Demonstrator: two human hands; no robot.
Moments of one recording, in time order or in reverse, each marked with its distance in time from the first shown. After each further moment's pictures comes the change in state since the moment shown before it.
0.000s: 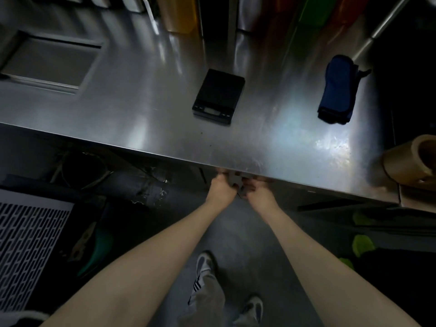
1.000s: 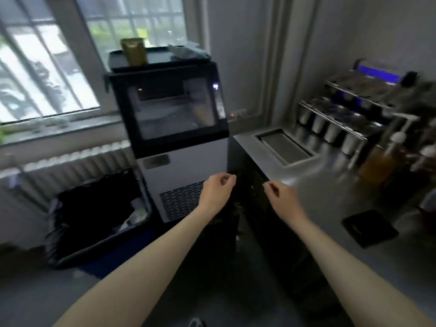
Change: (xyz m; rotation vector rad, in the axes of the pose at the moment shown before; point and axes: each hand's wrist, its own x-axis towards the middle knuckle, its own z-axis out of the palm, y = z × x) left_hand -0.367 -0.018 -0.284 -0.435 1.008 -0.120; right_hand -0.243 -0.273 0.082 -0.421 -0.404 -1.177
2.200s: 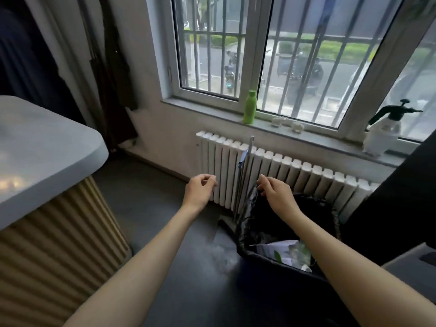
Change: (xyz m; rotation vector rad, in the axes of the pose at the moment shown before) left_hand -0.194 -0.322 -0.630 -0.201 0.930 -0.375; right_hand -0.048 -0.555 0.538 0.193 -0.672 -0.565
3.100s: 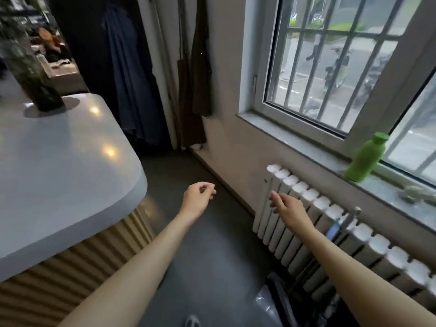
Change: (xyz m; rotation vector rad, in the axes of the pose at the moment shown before) left_hand 0.325 -0.050 -0.127 0.009 0.395 -0.234; right_hand 0.395 -0.036 0.215 -0.065 -0.410 -0.189
